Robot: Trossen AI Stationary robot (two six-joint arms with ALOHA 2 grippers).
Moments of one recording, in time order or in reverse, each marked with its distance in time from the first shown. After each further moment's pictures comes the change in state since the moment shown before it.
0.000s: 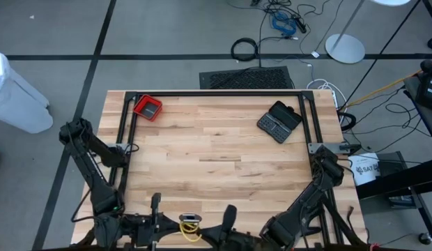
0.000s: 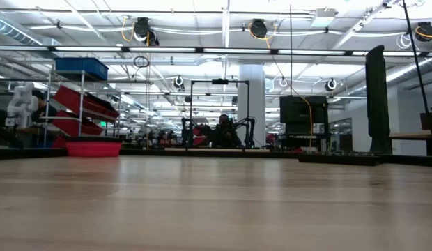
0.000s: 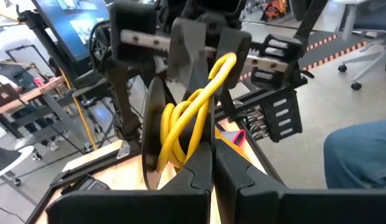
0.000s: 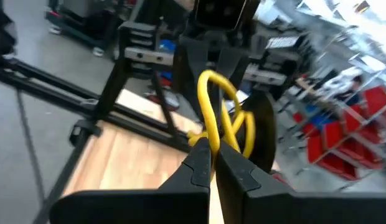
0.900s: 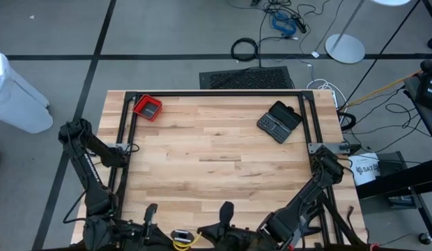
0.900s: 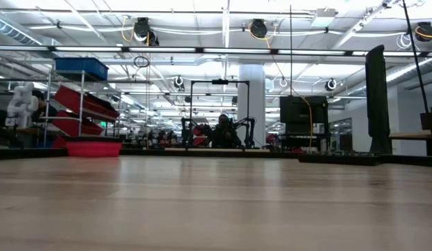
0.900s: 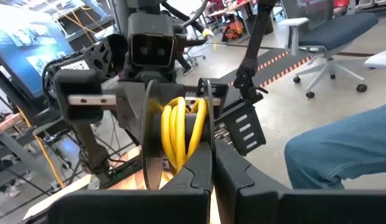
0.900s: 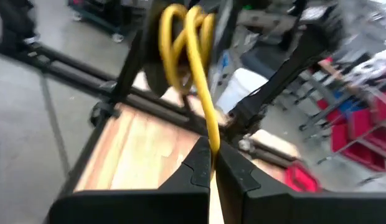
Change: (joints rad) left arm -0.076 0.000 0.001 0.056 0.121 0.101; right arm -0.018 -0.020 0.000 -0.151 -0.088 0.128
